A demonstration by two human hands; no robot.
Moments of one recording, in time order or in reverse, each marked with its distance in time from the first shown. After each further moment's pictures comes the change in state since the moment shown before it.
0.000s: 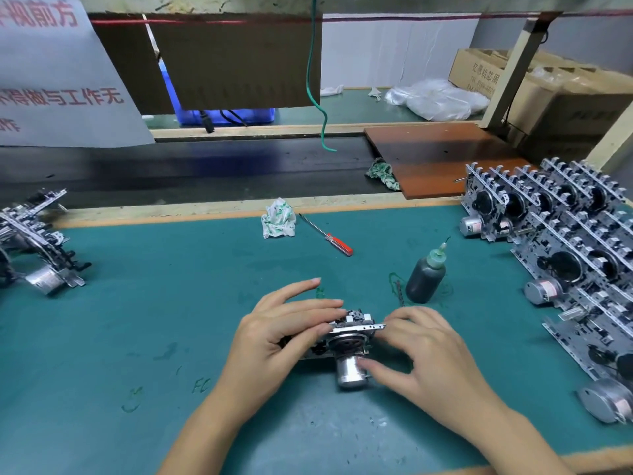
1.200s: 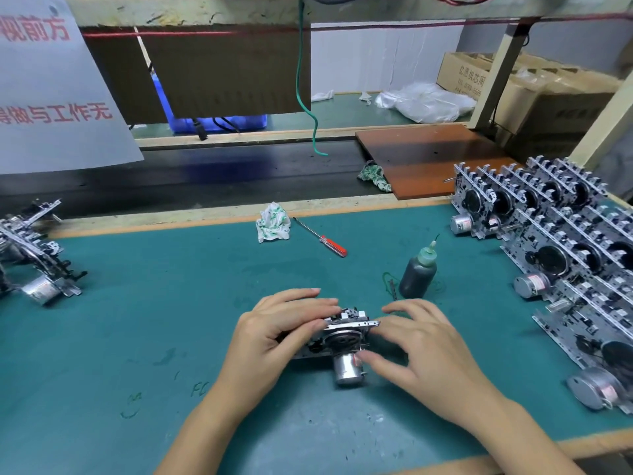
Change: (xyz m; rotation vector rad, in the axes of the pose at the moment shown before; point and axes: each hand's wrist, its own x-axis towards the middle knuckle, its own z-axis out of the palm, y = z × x) left_hand 0.003 0.004 -0.002 -0.011 -0.061 -0.067; right_hand 0.000 -0.001 -0.004 -0.039 -0.097 0.015
